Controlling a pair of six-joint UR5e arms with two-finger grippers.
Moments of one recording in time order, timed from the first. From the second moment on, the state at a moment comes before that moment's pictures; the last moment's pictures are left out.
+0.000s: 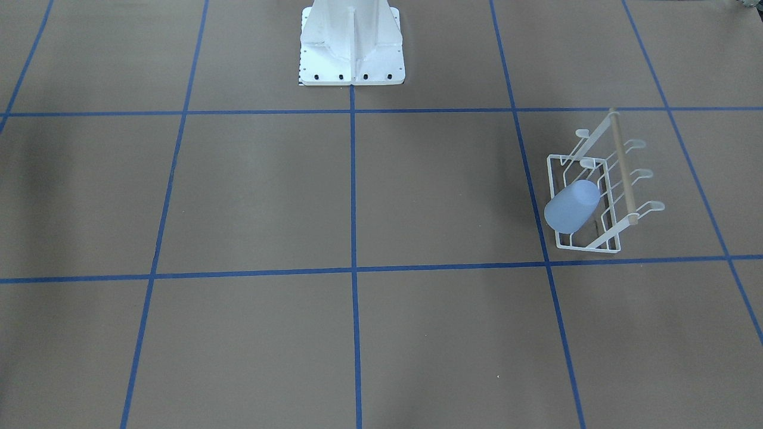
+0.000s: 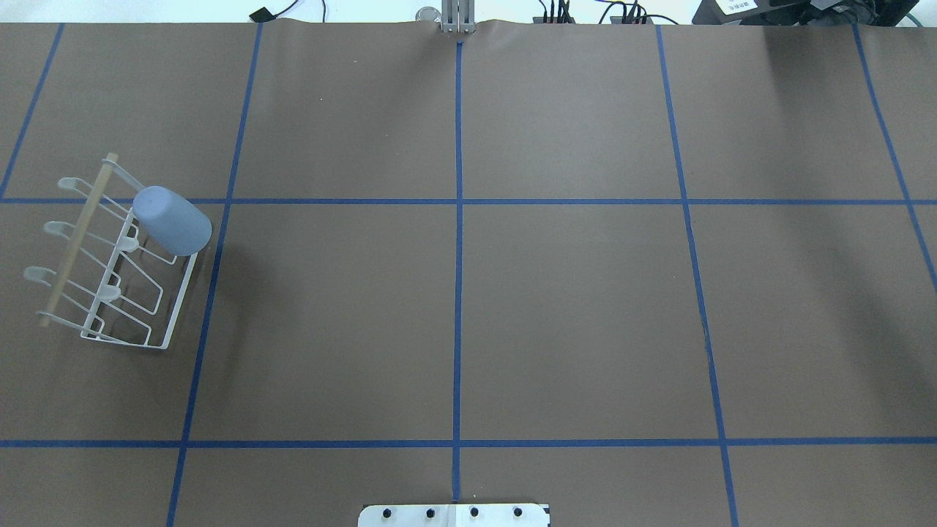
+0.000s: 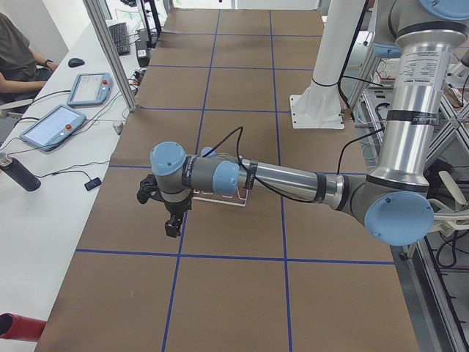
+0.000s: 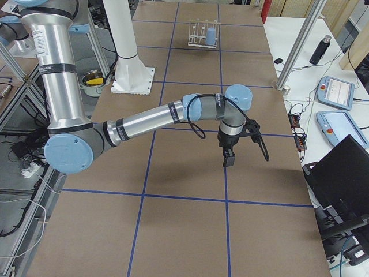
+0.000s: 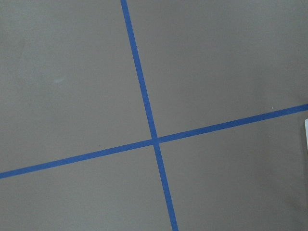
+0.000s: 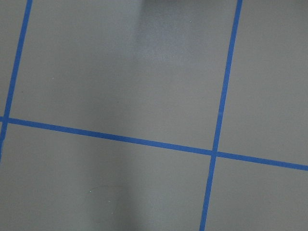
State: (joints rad) left arm -1.52 -1.69 -1.63 -1.54 -2.37 0.07; right arm 1.50 -1.43 1.77 -1.84 2.27 -0.03
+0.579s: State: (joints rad) left arm -1.53 -1.68 -1.70 -1.56 -2.40 -0.01; right arm 1.51 -1.54 1.77 -1.76 2.28 -0.02
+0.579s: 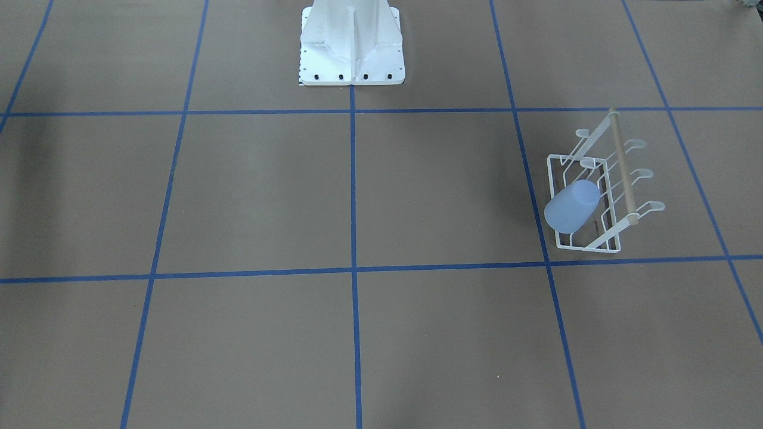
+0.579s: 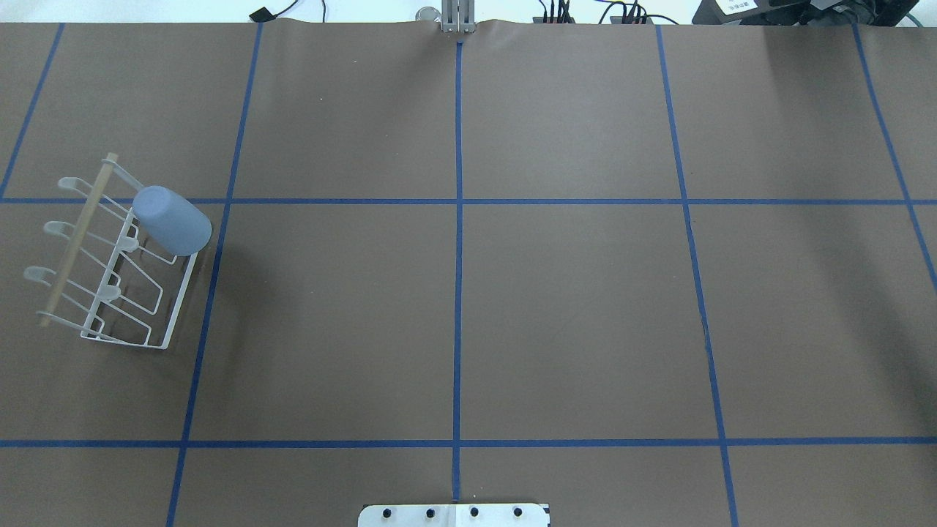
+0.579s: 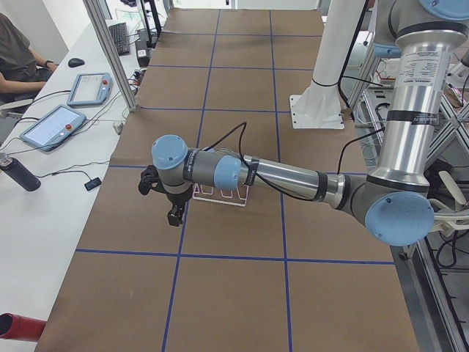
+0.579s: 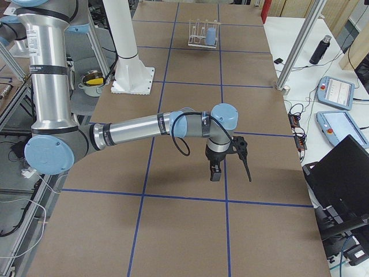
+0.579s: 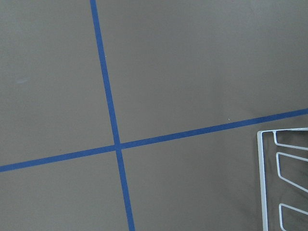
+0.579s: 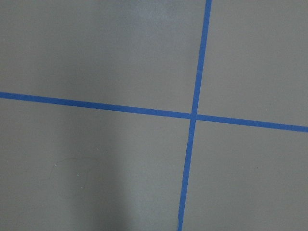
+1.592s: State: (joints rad) left arm -1.52 -1.68 -1.77 -1.58 -2.32 -0.15; right arm 1.50 -1.53 1.77 -1.75 2.30 -0.02
